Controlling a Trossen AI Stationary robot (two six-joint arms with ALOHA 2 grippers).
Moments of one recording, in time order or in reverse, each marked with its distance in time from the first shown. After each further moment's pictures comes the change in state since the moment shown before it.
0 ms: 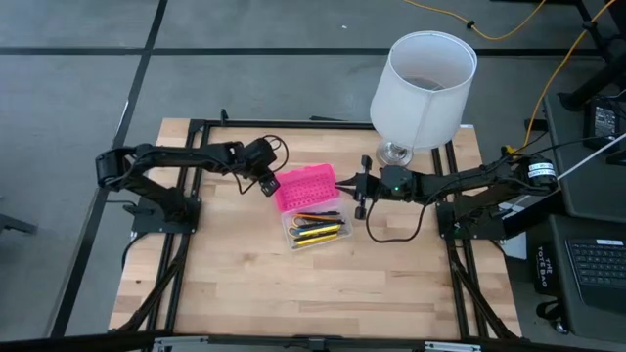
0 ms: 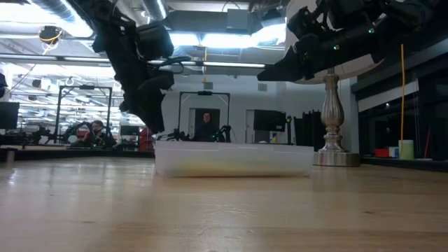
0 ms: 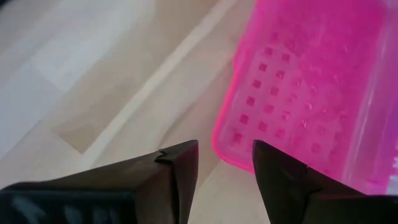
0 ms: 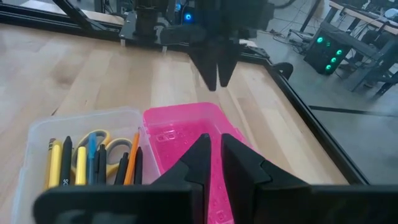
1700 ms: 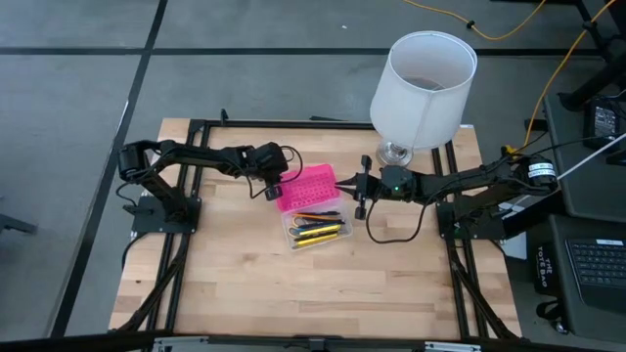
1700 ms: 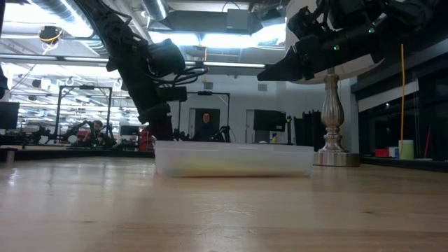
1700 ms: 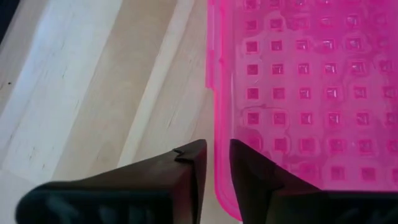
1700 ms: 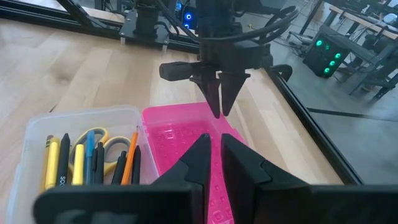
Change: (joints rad) left arm -0.005 0.188 0.000 0.202 -0.030 0.416; right arm 0.000 0.000 0.000 -0.001 0.000 -0.023
